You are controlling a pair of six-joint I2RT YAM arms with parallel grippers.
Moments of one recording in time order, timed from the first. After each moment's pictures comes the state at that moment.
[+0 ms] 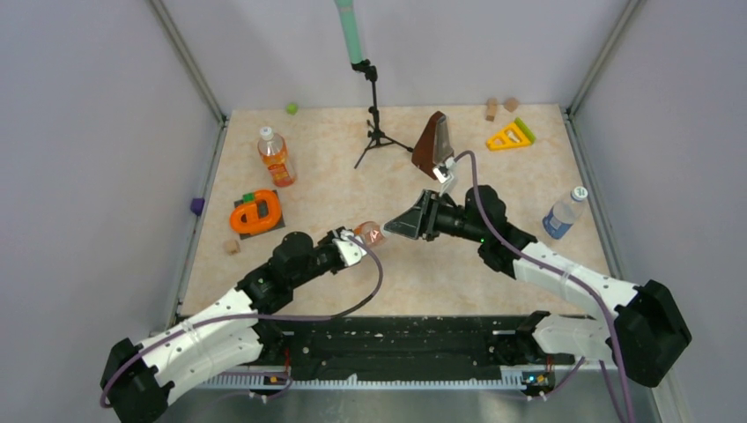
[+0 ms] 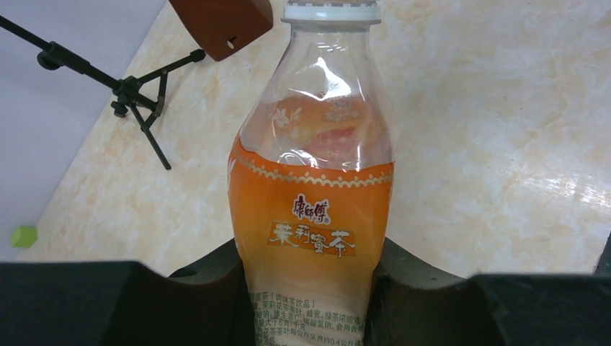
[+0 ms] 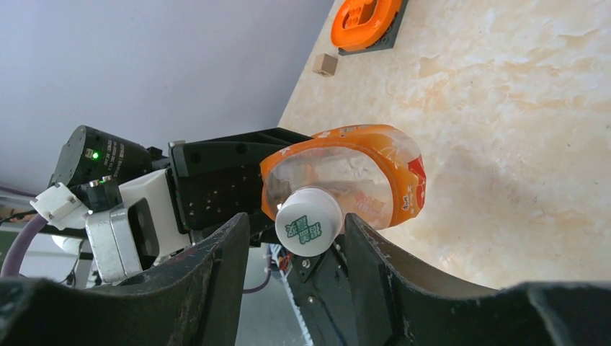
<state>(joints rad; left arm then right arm) -0.79 0.74 0.42 0.05 0.13 0.49 0.71 1.13 0.68 0.30 -0.45 0.89</state>
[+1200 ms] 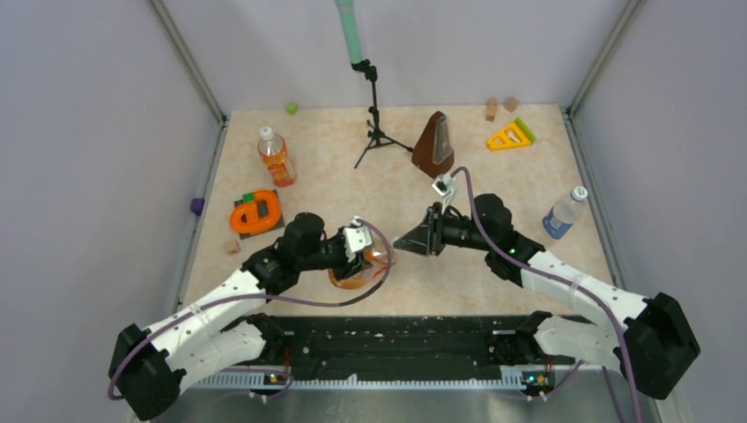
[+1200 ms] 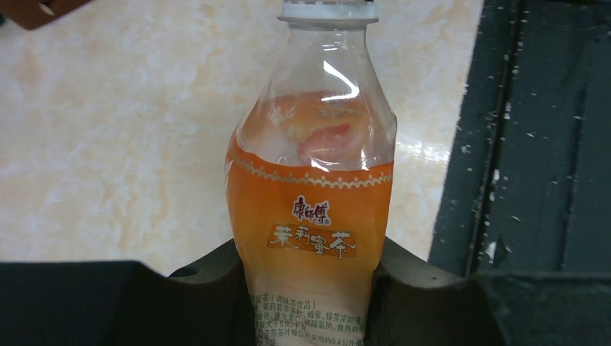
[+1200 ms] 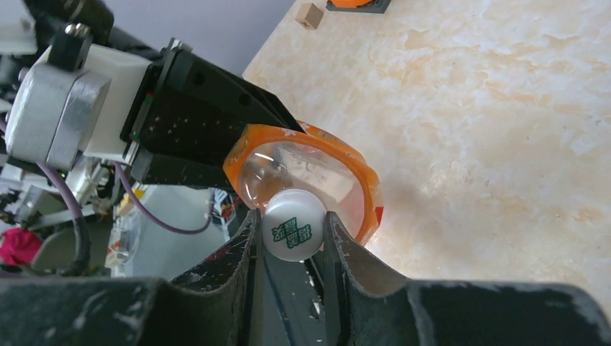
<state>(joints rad) -0.74 0.87 0.56 -0.16 0.41 0.35 0.71 1.07 0.62 0.23 -0.53 0.63</state>
